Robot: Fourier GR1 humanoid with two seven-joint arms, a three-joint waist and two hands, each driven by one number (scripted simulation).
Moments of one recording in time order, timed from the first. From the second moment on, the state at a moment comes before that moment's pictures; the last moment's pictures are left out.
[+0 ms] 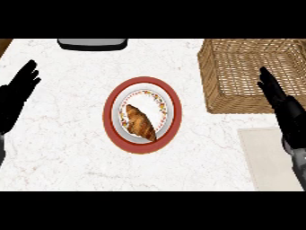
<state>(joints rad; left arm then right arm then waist) -0.27 0.59 -0.10 -1.39 0.30 0.10 0.19 -0.19 -0.51 0.20 -1.60 -0.11 -0.18 0.14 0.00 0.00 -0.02</state>
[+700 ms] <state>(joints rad) -0.12 0.57 -0.21 -1.31 0.11 0.18 0.20 -0.37 -0.62 0.17 -1.52 0.36 -0.48 0.13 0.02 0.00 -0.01</state>
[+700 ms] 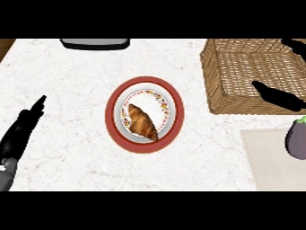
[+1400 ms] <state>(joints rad) -0.08 0.55 -0.24 -1.31 0.07 0.23 0.22 -0.38 -0.75 0.30 -1.48 0.71 -0.07 0.78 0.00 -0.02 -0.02</state>
